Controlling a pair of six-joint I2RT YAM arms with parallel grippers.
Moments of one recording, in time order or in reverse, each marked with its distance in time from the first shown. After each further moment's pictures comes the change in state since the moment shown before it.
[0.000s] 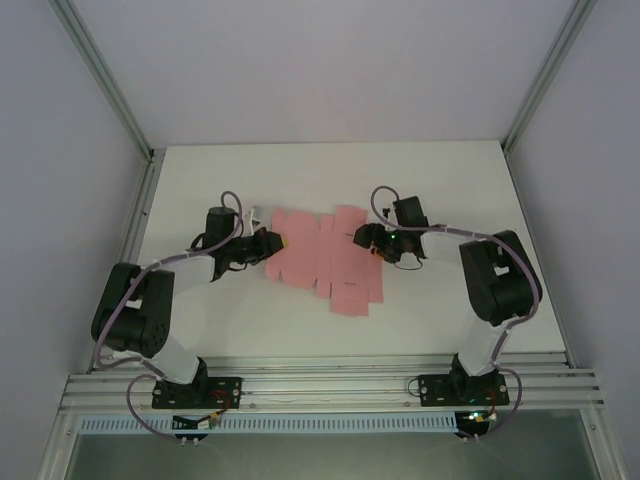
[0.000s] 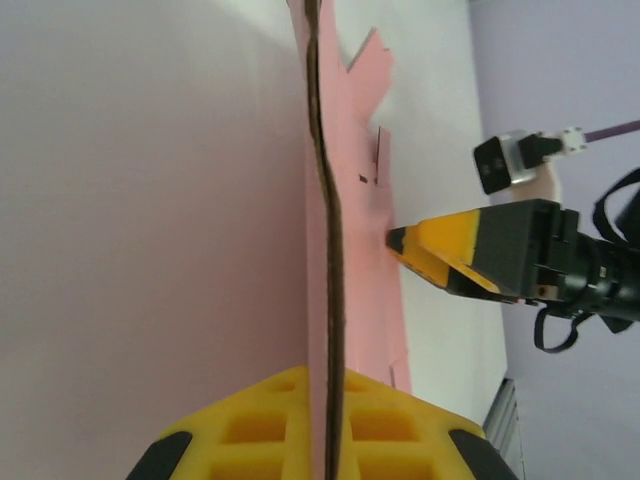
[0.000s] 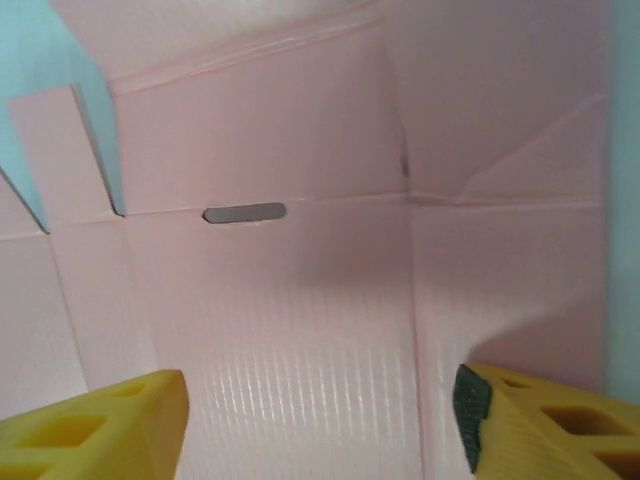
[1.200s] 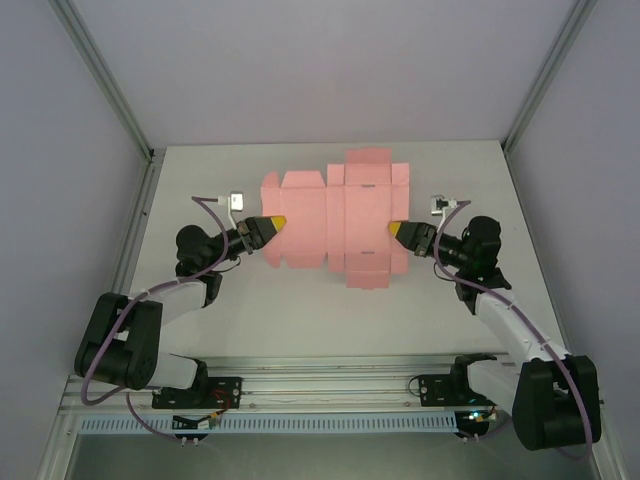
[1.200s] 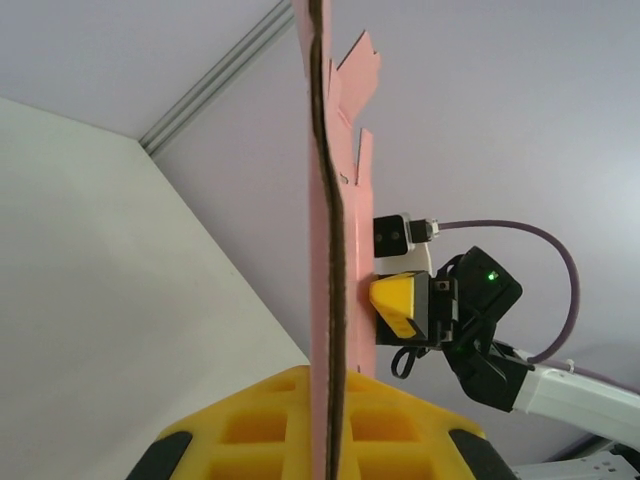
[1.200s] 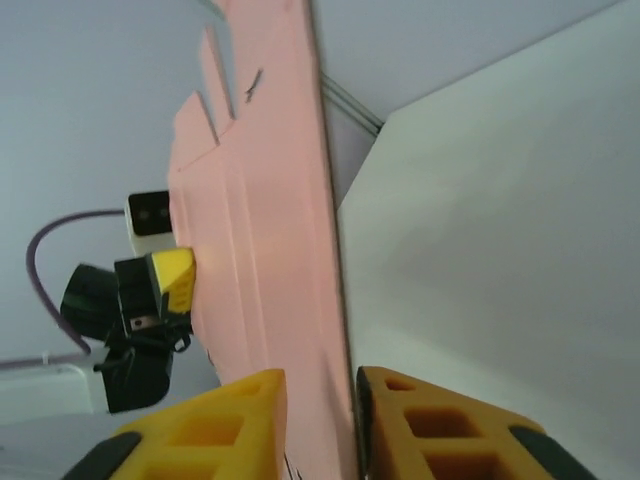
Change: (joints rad) left arm 0.000 -0.166 -0.198 0.921 0.168 -0.382; right arm -0.212 -0.703 -0.401 0.525 -0.424 0.112
